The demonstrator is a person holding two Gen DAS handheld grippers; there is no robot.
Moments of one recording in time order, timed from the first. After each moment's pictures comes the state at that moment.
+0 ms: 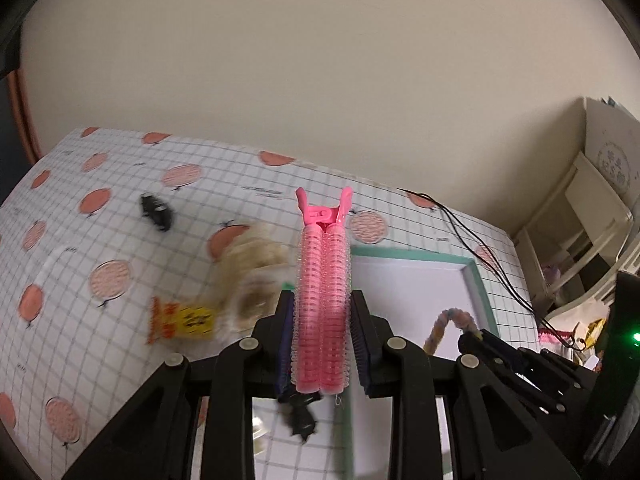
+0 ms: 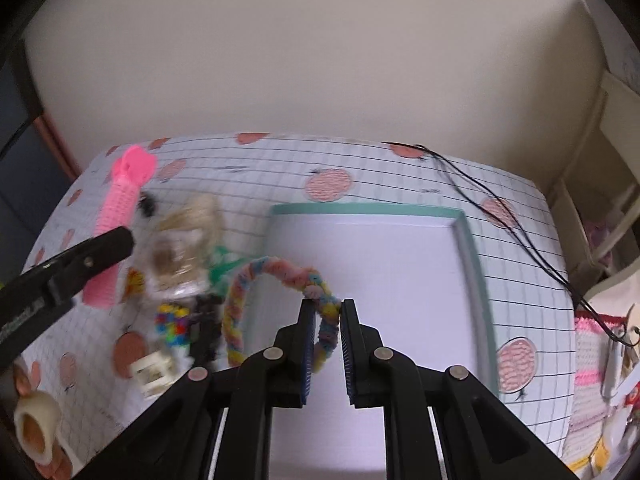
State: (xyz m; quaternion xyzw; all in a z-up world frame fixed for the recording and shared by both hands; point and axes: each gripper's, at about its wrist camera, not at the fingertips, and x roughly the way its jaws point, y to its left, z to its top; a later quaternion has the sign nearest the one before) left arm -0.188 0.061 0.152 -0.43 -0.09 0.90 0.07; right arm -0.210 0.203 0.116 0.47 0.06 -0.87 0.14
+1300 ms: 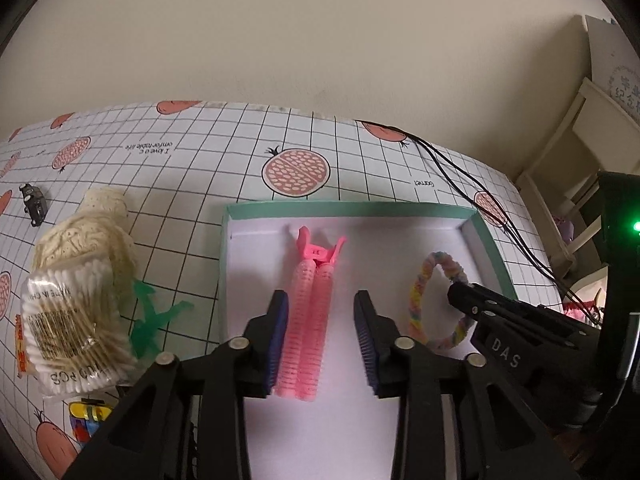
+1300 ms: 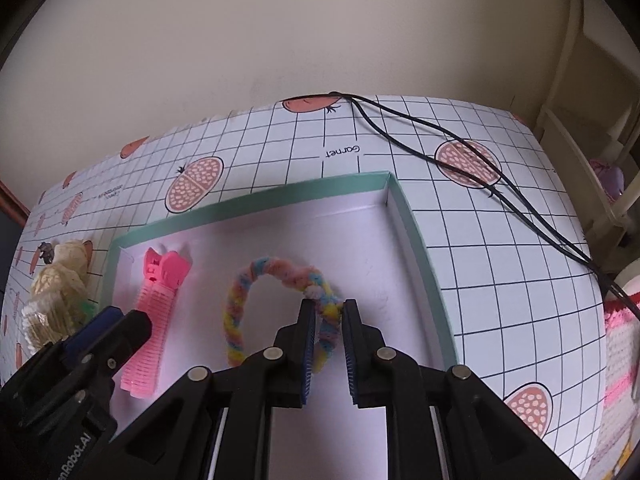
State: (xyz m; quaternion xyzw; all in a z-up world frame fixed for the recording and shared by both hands) left arm -0.258 0.154 0.060 -0.48 -0.06 0.87 0.12; right arm -0.311 0.259 0.031 0.52 0.00 -0.85 0.08
